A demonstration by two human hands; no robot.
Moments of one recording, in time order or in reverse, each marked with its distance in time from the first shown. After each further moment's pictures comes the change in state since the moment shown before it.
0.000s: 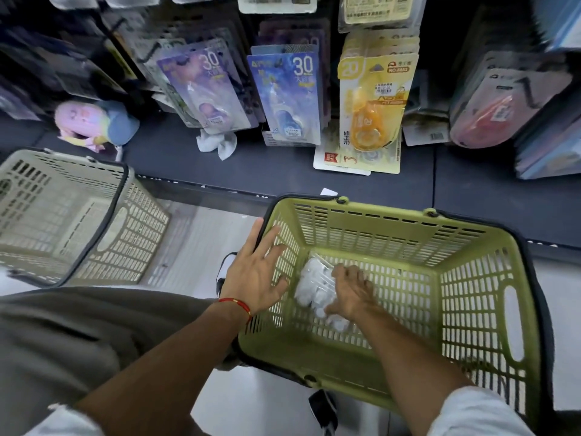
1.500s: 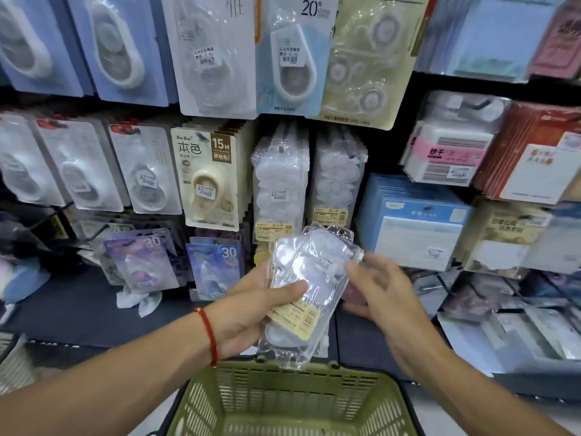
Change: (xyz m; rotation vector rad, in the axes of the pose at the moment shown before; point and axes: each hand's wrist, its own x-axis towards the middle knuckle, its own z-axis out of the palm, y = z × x) left_hand 0.082 0.103 -0.260 -1.878 -0.277 0.240; right_hand -0.197 0.002 -0.341 1.136 0.697 -0.362
